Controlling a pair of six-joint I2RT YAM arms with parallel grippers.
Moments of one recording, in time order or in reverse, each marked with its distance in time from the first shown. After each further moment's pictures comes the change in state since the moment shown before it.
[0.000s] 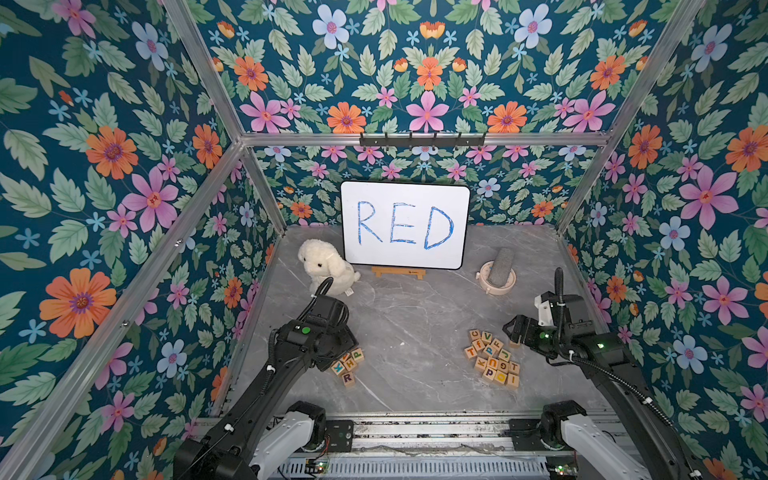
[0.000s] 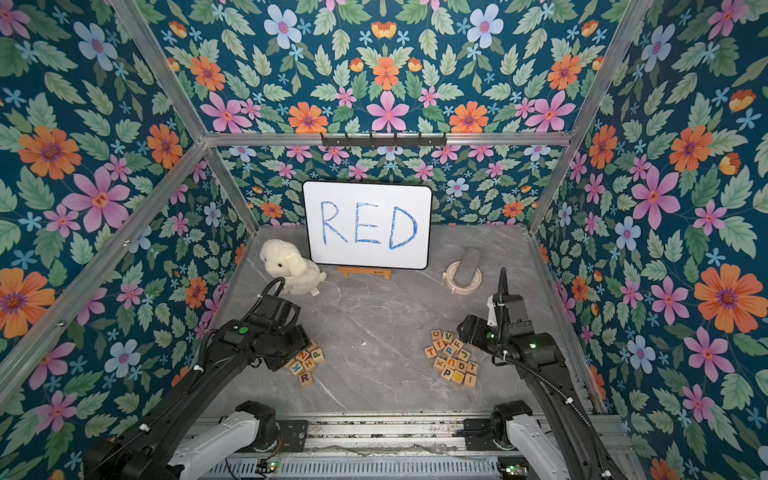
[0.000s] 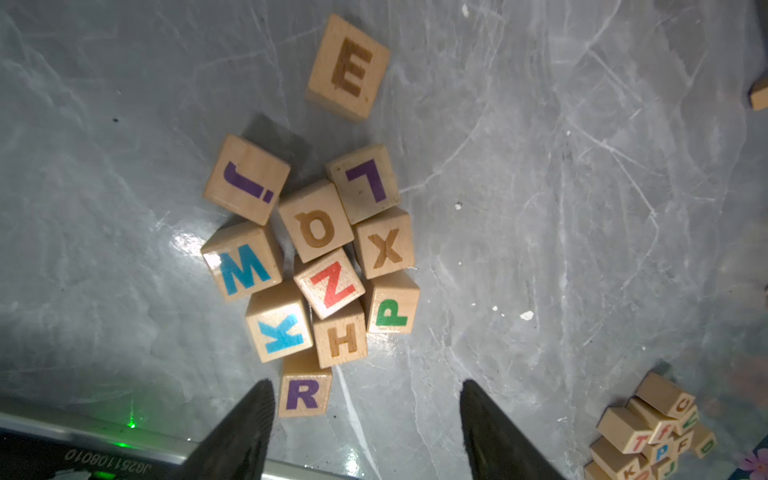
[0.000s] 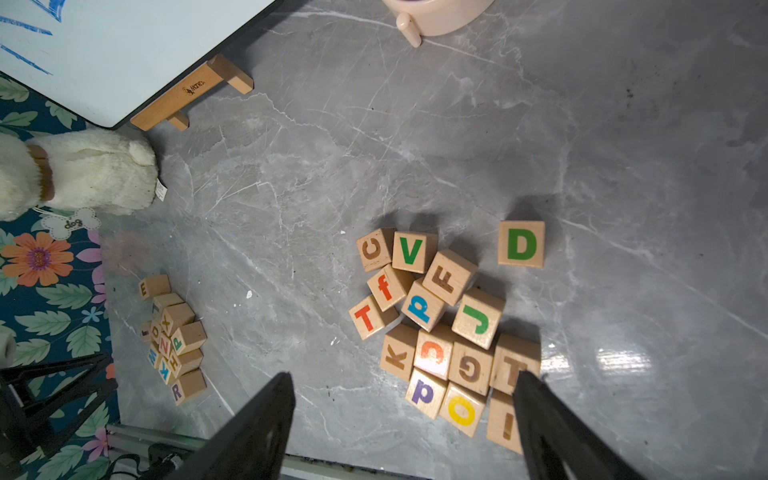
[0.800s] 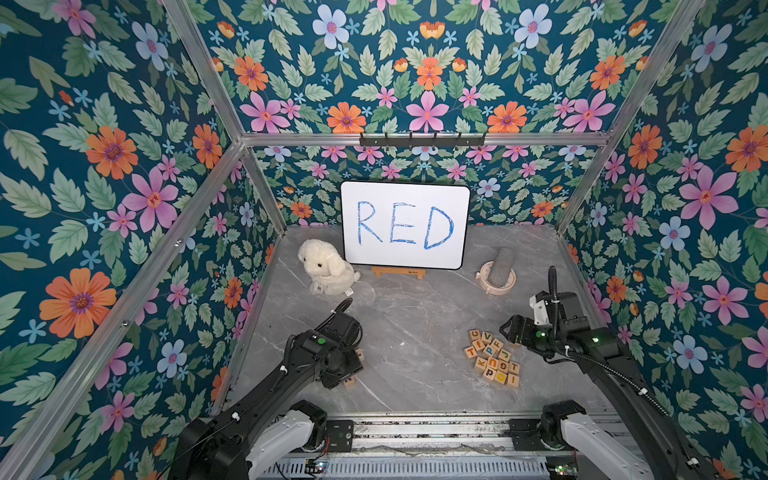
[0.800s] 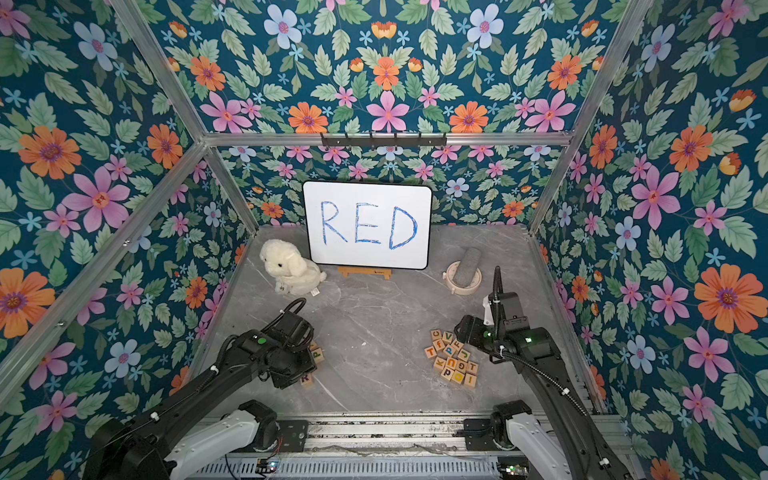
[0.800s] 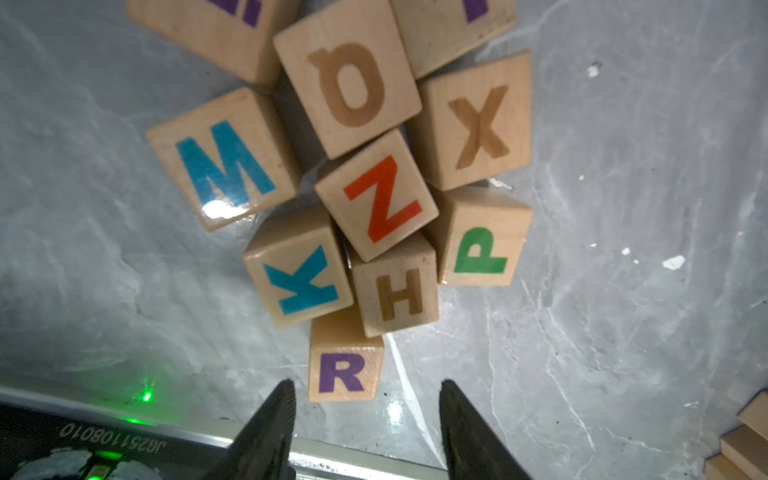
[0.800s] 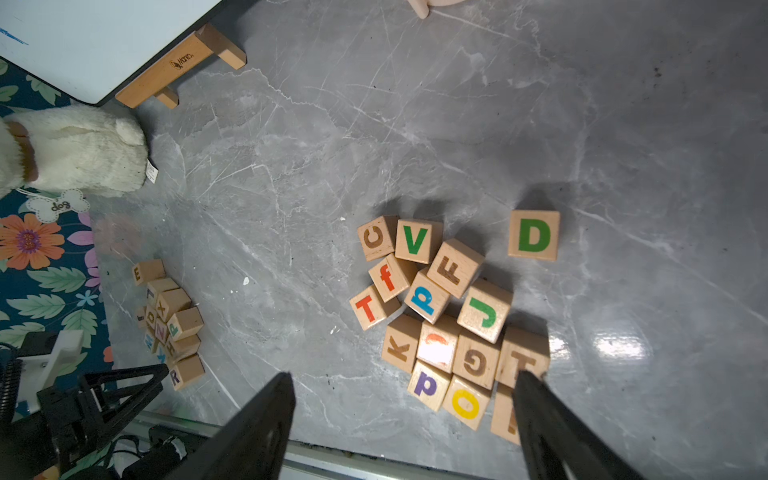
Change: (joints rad) left arm -0.151 0.022 -0.126 0.003 0.002 -0.061; right arm 0.023 0.048 0.008 -0.006 -0.011 -0.004
